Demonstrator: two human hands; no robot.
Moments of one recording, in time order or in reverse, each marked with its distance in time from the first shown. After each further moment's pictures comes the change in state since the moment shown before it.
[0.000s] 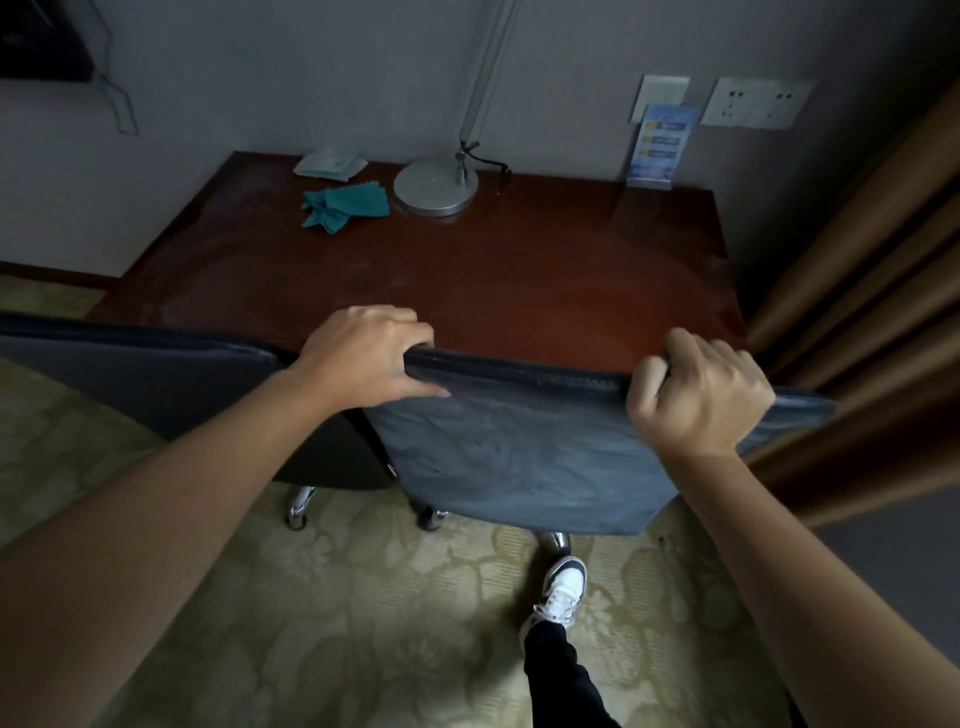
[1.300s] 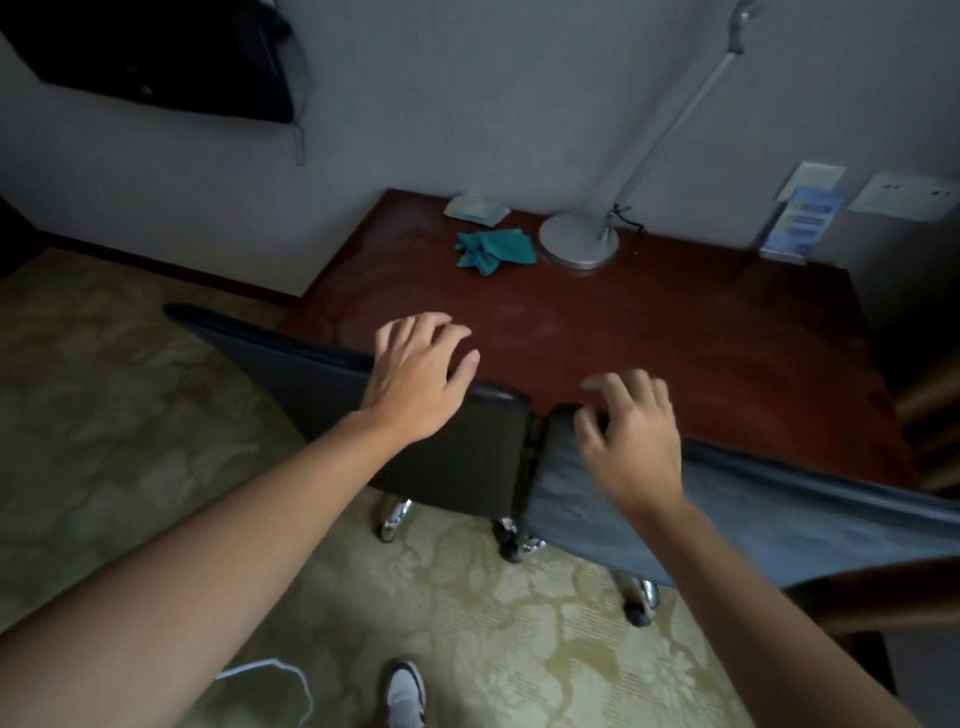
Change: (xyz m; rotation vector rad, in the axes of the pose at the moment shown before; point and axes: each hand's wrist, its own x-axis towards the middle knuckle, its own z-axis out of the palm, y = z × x) left_hand -0.121 -0.136 -0.059 0.024 0.243 -0.388; right_hand 0.005 -0.262 -0.007 0.373 -0.576 0.058
